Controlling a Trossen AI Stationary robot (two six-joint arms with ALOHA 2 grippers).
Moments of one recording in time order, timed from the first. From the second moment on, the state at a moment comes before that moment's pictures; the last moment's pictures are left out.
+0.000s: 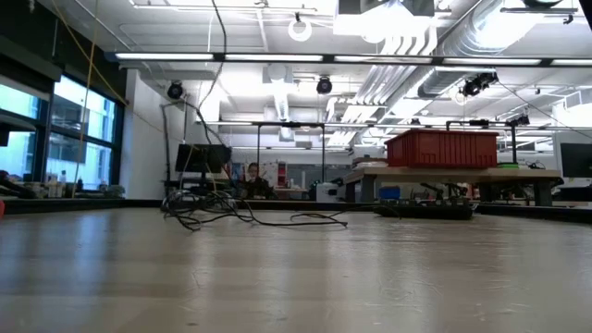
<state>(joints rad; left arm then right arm) 0.00 0.98 1.47 -0.45 -0.03 -0.97 -0.07 1.84 1.85 0.45 -0.04 0.04</state>
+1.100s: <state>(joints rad) 0.00 0.93 1.47 -0.20 -0.18 -0.06 -0.07 1.74 1.85 -0.17 -0.13 0.13</state>
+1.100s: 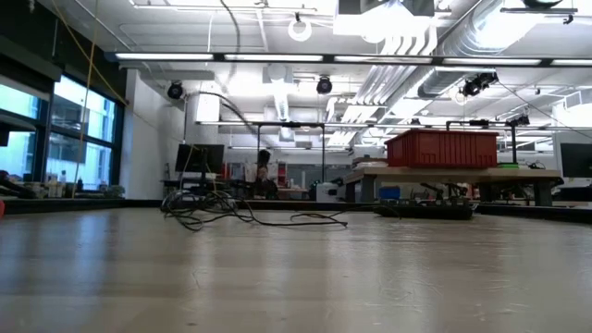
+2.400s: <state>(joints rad) 0.00 1.01 1.47 -0.13 -0.15 -0.03 -0.04 1.75 1.85 -0.19 0.00 0.10</state>
